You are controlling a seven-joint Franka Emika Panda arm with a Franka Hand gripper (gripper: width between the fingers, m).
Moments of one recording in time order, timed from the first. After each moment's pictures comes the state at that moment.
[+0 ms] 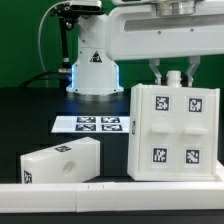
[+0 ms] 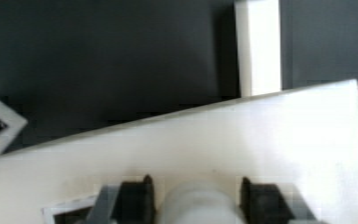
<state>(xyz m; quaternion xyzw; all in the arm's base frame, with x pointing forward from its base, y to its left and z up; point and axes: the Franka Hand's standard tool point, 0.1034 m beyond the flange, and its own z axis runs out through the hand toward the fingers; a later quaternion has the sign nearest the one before) 0.584 0.085 0.140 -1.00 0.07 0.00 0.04</state>
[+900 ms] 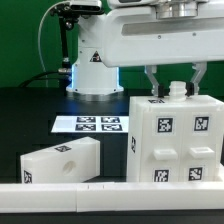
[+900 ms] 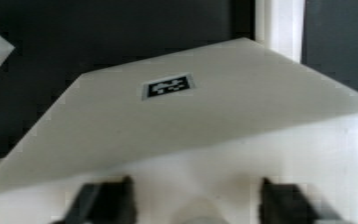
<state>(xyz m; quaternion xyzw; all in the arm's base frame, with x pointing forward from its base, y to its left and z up) 0.612 0.075 0.137 -1.00 0.05 -0.04 0.04</state>
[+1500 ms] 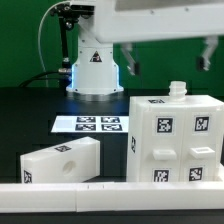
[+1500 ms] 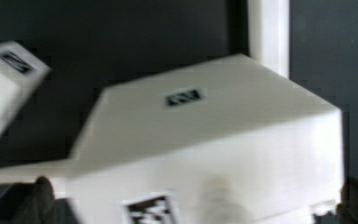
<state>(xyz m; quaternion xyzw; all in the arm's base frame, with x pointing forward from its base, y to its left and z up) 0.589 0.057 0.174 -1.00 0.07 -0.03 0.05</state>
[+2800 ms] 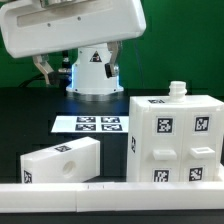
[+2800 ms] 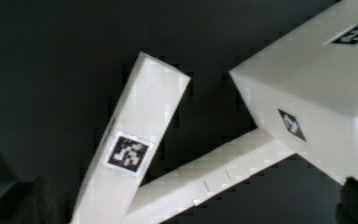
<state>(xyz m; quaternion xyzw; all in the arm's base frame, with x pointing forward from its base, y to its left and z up) 0.584 -0.059 0.151 -0.97 0.21 -0.01 0.10</state>
